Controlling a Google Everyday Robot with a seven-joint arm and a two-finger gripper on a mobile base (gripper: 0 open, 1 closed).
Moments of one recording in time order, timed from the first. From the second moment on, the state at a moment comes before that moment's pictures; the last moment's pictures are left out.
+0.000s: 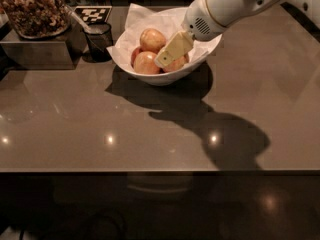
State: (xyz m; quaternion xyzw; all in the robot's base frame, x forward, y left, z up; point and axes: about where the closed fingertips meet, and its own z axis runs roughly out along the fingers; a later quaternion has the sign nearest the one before) arm 0.622 -0.047 0.959 -0.49 0.79 0.12 0.36
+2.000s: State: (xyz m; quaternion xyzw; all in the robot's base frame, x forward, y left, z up) arm 0.654 -0.052 0.916 -0.47 0.81 0.14 0.33
